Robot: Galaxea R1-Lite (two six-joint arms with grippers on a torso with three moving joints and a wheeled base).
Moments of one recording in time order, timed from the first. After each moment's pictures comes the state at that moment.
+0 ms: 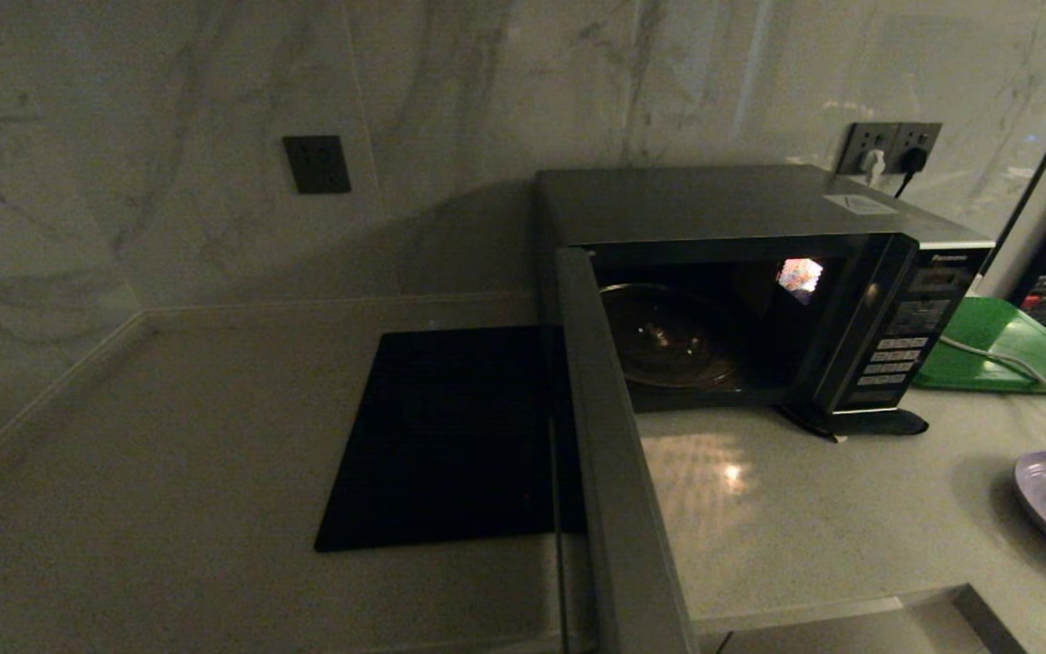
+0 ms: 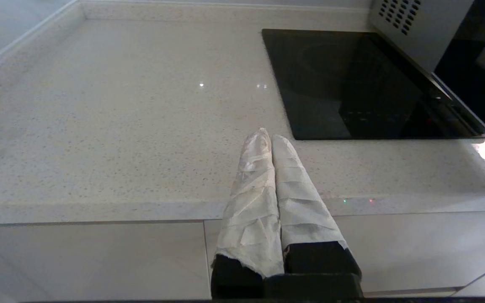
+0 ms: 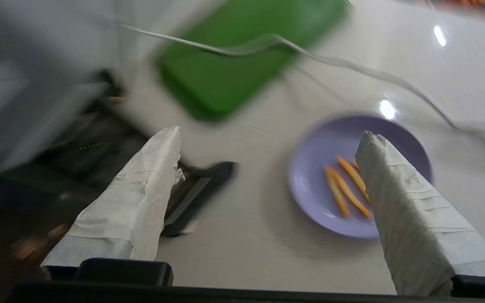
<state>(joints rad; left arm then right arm) 0.00 0.00 0.00 -0.01 0.03 -0.07 -0.46 1.38 -1.20 0.13 -0.20 0.45</state>
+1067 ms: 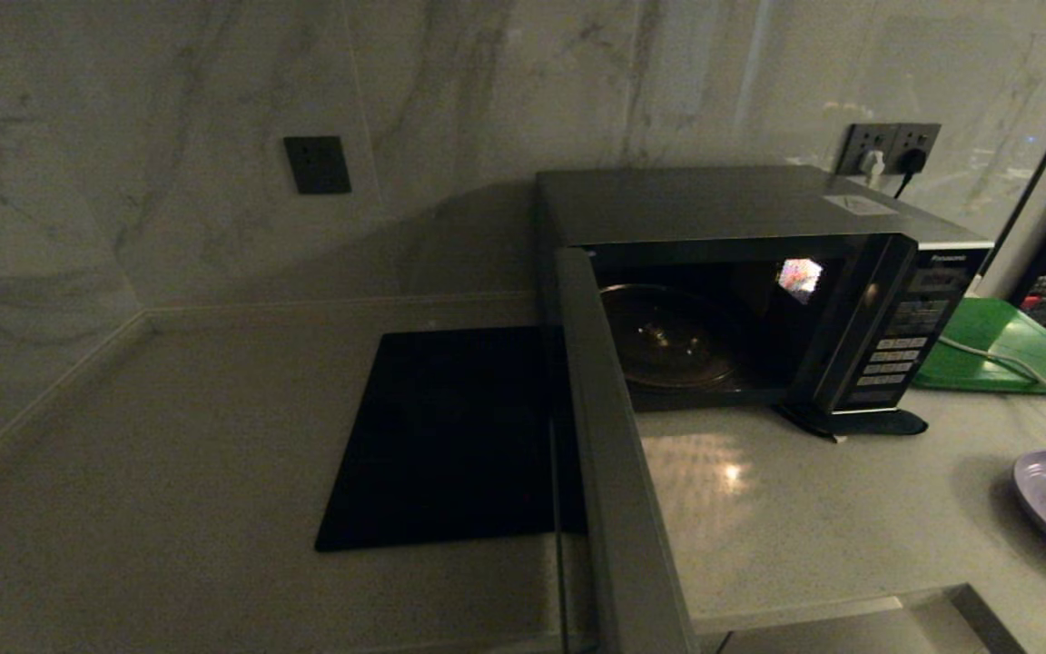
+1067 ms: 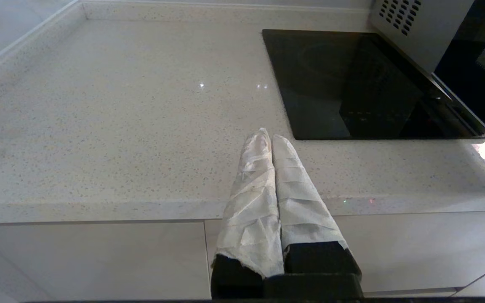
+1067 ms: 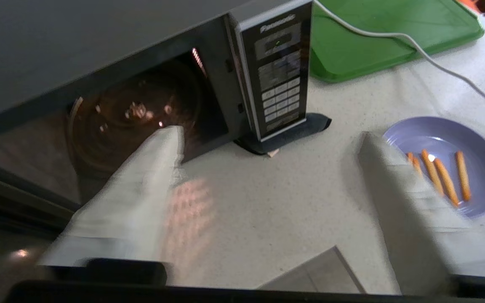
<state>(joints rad) 0.00 0.00 0.00 -0.01 0.03 -0.07 0.28 1.23 -1.36 0.46 -0.59 0.42</state>
